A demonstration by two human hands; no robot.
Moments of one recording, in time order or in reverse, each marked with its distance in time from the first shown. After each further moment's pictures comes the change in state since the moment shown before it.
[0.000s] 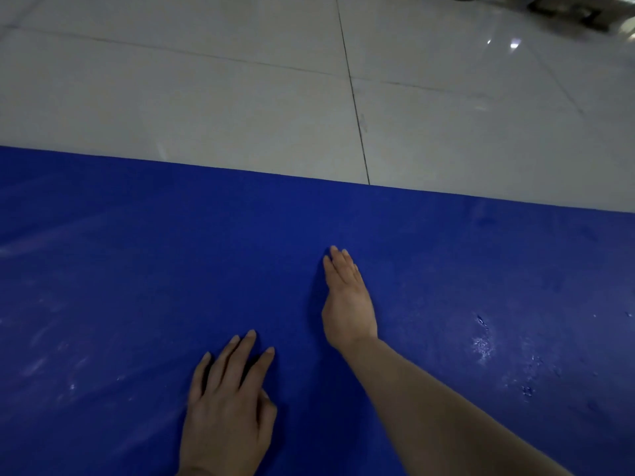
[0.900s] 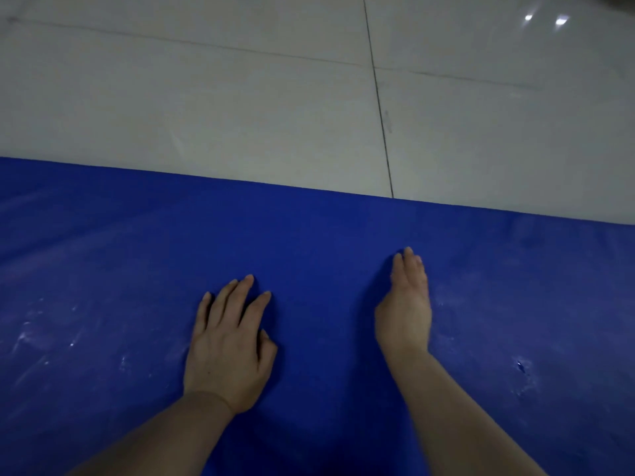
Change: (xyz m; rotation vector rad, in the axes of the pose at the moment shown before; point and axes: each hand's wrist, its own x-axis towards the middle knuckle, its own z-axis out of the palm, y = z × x) left_hand 0.116 -0.024 -0.006 0.094 -0.019 -0.014; right_hand 0.048 0.049 -0.010 -0.233 0.016 0.180
